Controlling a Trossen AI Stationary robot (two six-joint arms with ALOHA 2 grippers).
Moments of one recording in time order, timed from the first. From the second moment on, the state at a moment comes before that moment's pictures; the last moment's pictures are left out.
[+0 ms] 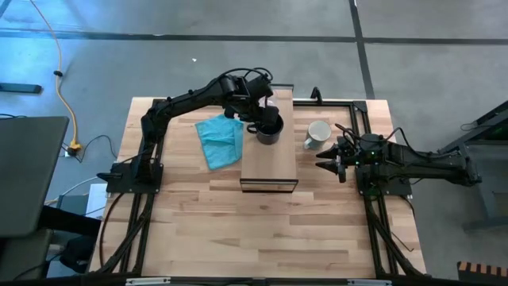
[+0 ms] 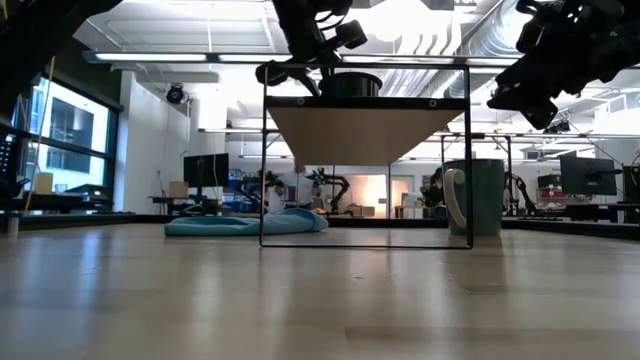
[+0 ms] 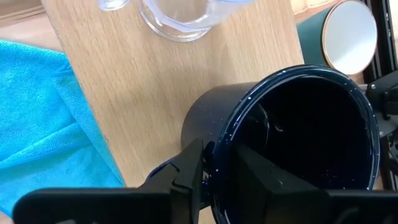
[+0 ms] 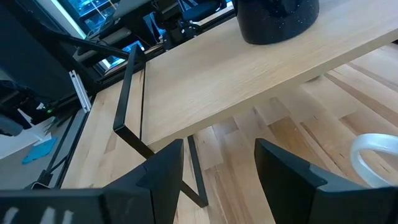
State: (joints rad) left arm 0.46 2.06 2.18 -1.27 -0.01 -0.90; right arm -0.16 0.40 0.33 -0.26 -0.13 0.38
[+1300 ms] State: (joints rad) left arm 0.45 2.06 2.18 -1.28 0.01 -0.88; right arm -0.16 0.40 0.33 -0.26 -0.13 0.37
